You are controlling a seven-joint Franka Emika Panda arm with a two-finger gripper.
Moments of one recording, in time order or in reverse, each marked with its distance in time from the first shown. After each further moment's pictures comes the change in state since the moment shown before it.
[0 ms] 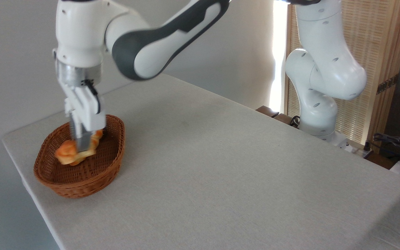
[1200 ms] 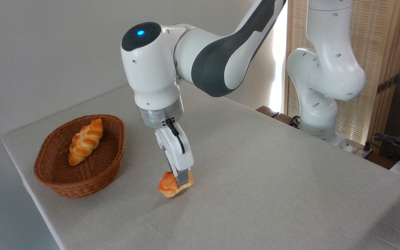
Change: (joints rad) arm -0.069 -0.189 0.313 -0.355 0.102 -0.169 0.333
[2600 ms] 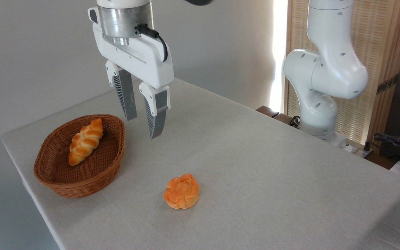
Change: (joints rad) arm 0.169 -0.018 -0.214 0.379 0.035 -0.231 -0.387
